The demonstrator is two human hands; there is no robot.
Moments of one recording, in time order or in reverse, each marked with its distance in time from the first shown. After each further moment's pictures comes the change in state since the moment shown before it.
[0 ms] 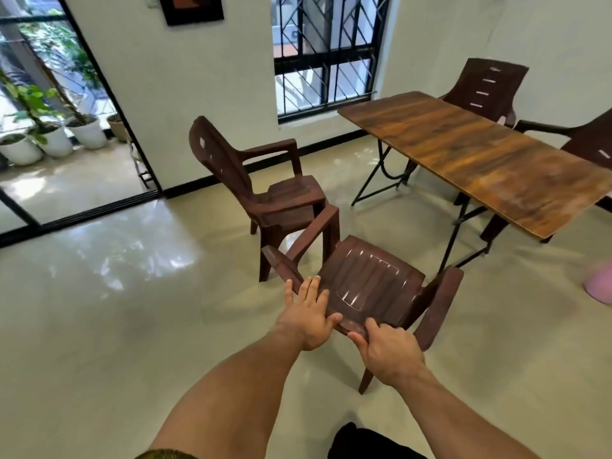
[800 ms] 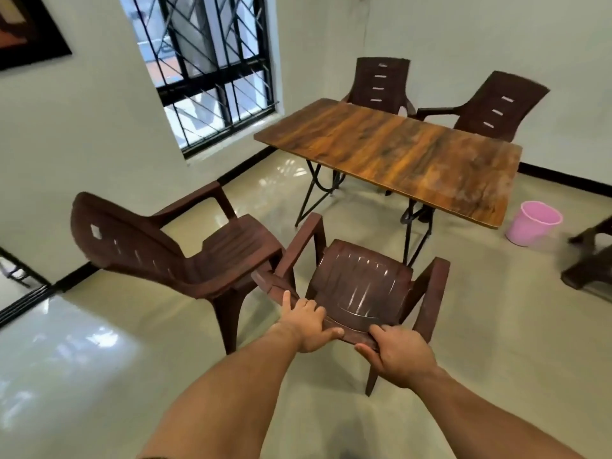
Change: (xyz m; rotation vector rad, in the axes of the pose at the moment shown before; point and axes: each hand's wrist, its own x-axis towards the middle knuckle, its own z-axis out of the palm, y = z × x) left_hand 0.235 -0.080 -0.098 0.174 -0.236 0.381; right_hand 0.185 0.021 -0.016 0.031 0.086 0.226
